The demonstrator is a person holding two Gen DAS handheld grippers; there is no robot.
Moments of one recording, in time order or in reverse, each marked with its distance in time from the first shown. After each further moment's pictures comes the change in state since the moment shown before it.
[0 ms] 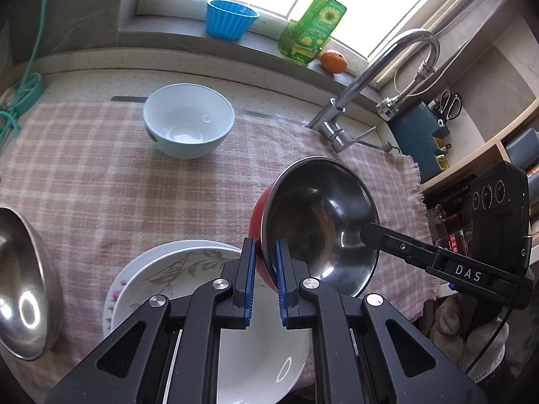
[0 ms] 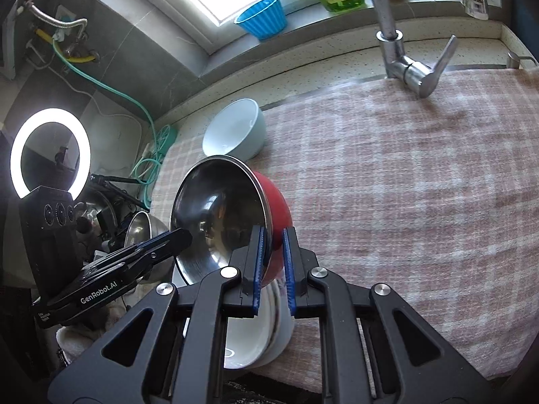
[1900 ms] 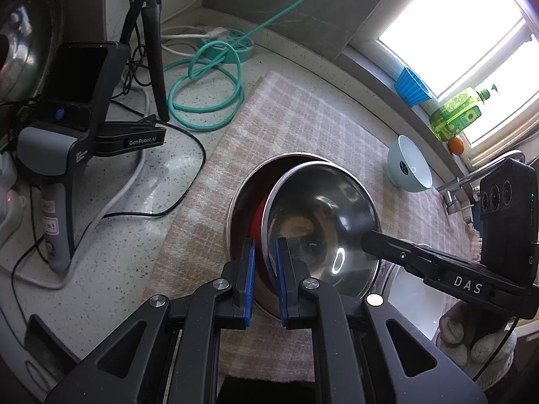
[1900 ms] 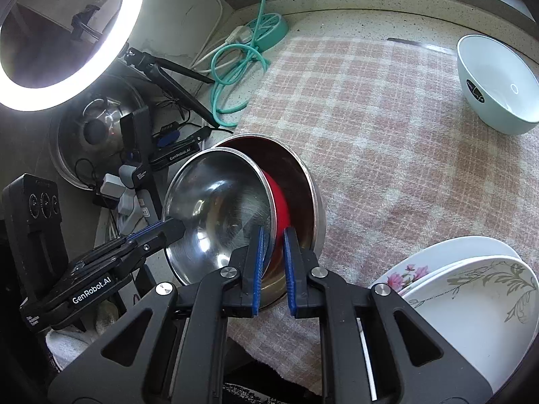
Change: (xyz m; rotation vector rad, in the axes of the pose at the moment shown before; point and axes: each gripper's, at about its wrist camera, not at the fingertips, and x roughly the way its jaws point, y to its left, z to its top) left arm -0.114 0.222 -0.062 -0.354 -0.096 0.241; right arm 0.194 0.223 -0.042 -0.287 0.303 0.074
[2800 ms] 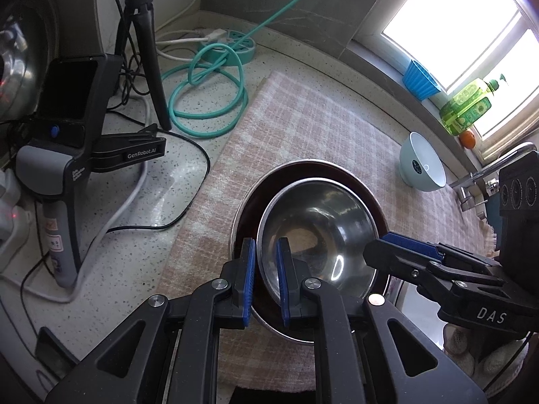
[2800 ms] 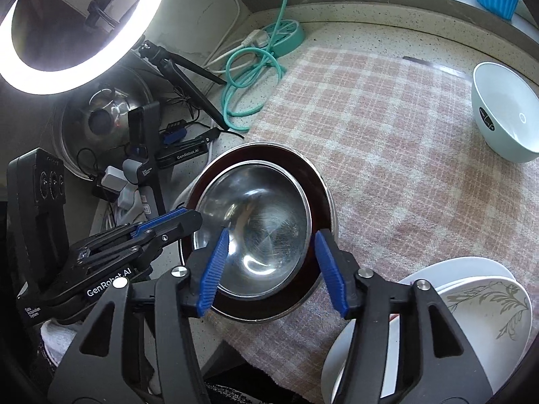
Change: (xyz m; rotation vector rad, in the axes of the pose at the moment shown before) left arm 0.011 -0.005 0.009 0.044 -0.001 0.059; right arm -0.002 0.014 0.004 -0.087 -0.034 -0.004
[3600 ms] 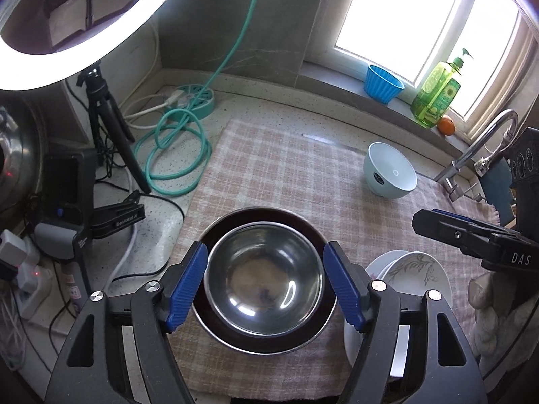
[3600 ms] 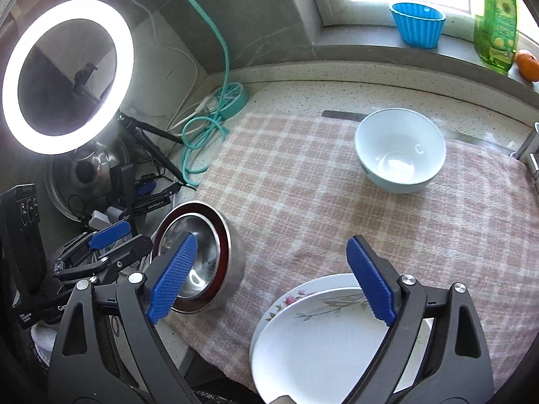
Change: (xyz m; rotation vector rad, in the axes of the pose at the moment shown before) left arm -0.032 -0.065 0.015 0.195 -0.120 0.026; right arm -0.101 -0.066 0.005 0.077 -0.185 -0.128
